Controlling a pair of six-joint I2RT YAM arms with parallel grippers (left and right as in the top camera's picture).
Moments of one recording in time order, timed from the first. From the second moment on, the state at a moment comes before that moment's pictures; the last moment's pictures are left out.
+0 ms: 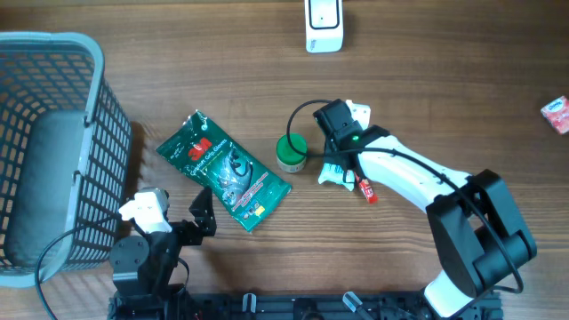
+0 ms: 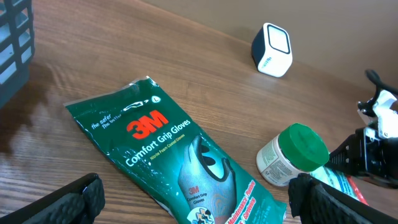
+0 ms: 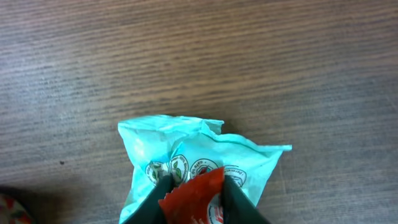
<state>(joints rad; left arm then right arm) 0.06 0.04 0.23 -0.56 0.23 -0.34 0.53 1.81 1.03 -0.48 0.28 0.65</state>
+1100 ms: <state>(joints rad) 0.06 0.04 0.23 -0.56 0.23 -0.34 0.49 1.67 1.08 -0.60 0.00 0.48</state>
